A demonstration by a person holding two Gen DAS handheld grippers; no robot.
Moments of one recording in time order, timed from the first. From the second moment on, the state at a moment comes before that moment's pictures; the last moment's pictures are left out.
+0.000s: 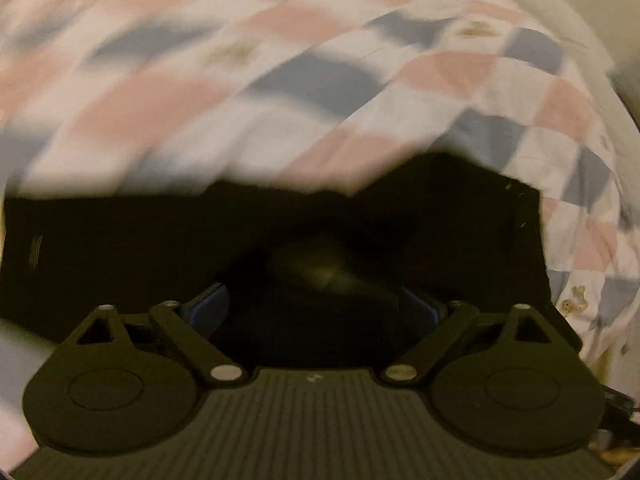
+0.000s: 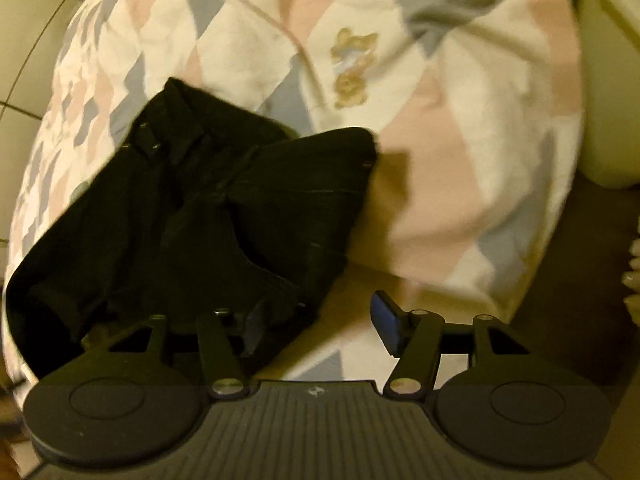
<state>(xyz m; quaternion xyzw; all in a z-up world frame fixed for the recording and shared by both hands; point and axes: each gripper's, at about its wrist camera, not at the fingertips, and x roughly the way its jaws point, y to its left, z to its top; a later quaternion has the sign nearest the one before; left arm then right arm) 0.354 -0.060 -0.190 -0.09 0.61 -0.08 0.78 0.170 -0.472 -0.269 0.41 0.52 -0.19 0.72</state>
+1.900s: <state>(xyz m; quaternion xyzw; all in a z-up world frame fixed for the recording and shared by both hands) 0.040 0.107 -0.241 -0.32 0.57 0.38 0.66 0.135 -0.555 -0.321 0.49 0.50 -0.17 0.69</state>
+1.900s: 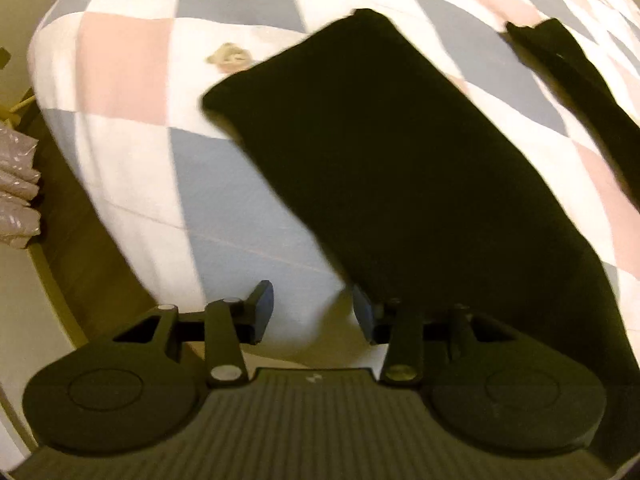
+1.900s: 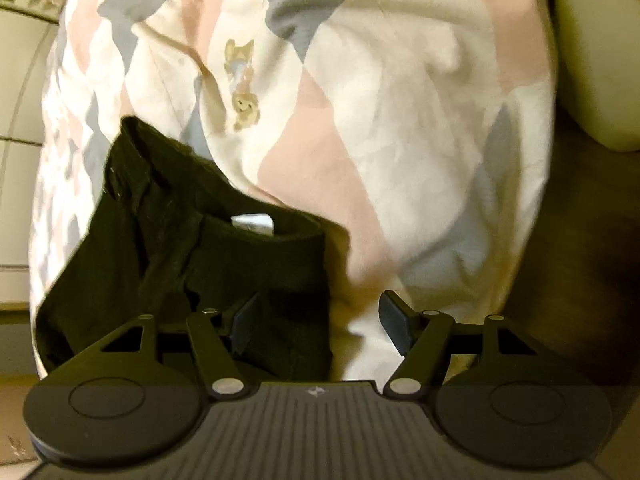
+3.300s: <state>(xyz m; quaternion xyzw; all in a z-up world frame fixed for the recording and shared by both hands) 0.106 0.065 -0.193 -0.06 0.57 0.22 0.79 0.243 -0.365 -0.220 0.04 0.54 0.10 0.83</state>
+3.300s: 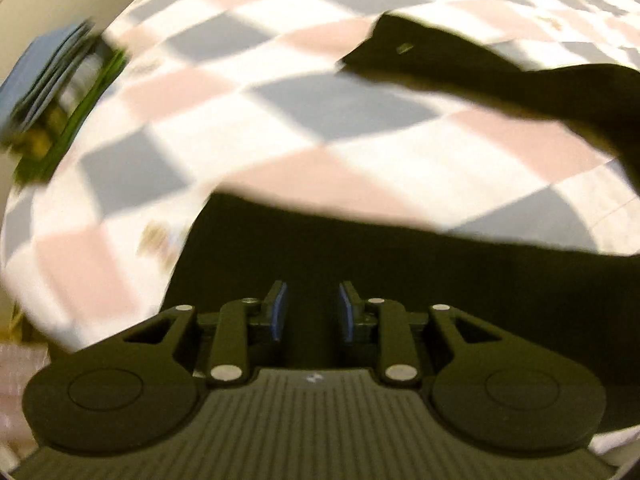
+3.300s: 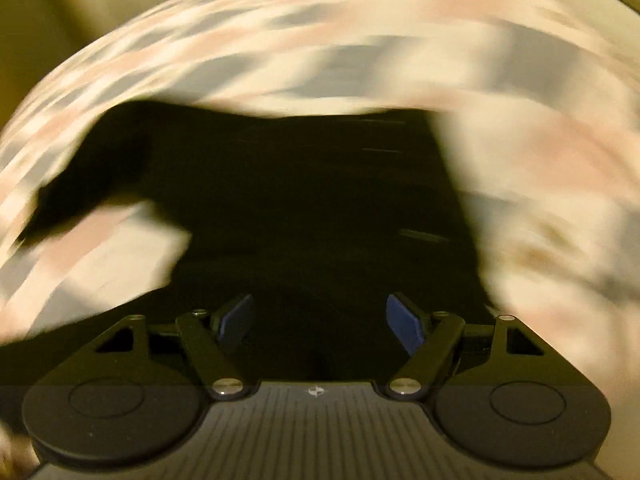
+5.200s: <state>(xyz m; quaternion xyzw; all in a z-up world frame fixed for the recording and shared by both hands) 0.449 0.246 -0.254 -0.34 0.53 0.18 0.75 0.419 -0.225 -0.277 0.29 0.56 0.10 0.77</state>
